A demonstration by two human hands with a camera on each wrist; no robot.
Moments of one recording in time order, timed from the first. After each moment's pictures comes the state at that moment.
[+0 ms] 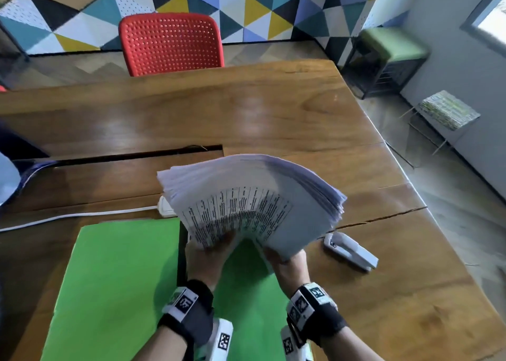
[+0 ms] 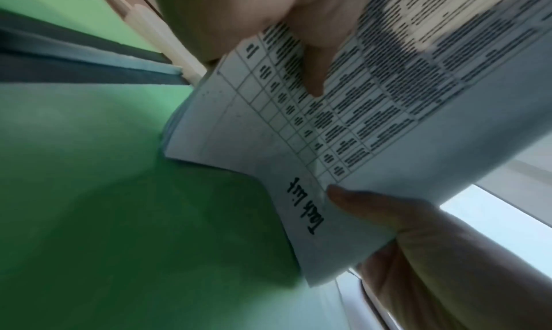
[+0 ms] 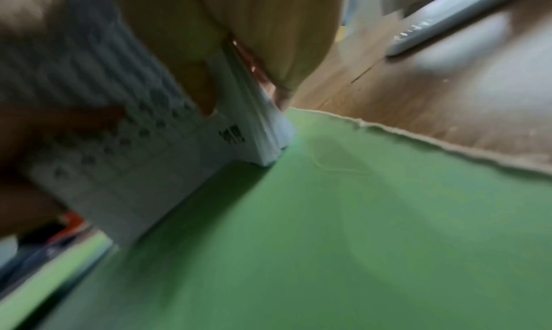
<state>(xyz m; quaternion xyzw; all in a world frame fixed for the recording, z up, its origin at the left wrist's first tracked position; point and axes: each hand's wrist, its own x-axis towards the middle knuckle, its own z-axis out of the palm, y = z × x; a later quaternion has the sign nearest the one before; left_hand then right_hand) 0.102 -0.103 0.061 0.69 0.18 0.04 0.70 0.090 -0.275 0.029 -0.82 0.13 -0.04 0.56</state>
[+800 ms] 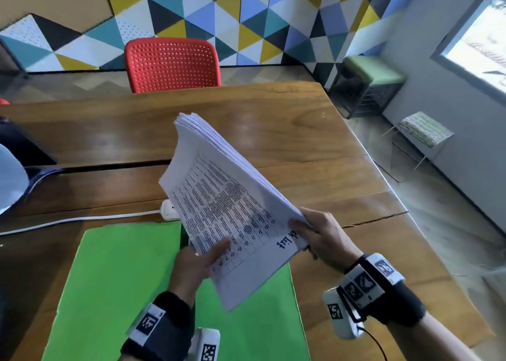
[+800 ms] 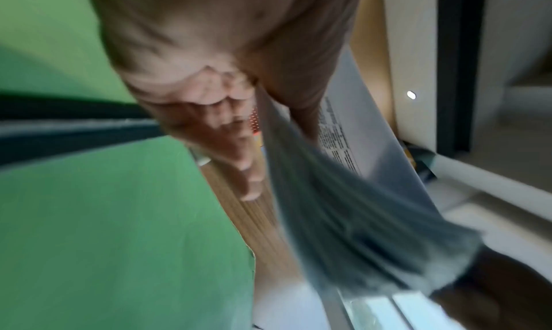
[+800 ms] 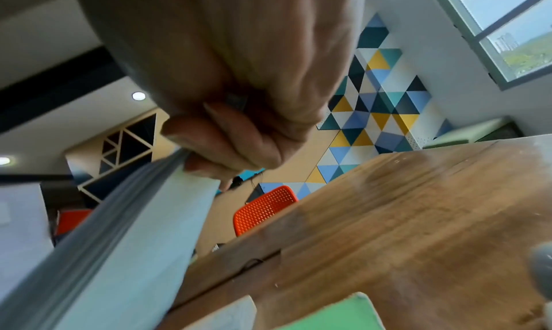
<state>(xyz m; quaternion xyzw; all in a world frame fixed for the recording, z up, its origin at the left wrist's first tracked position) 0.071 -0.067 0.099 0.70 0.24 -0.11 0.66 0.103 -0.322 0.163 -0.90 -0.09 0.07 0.41</state>
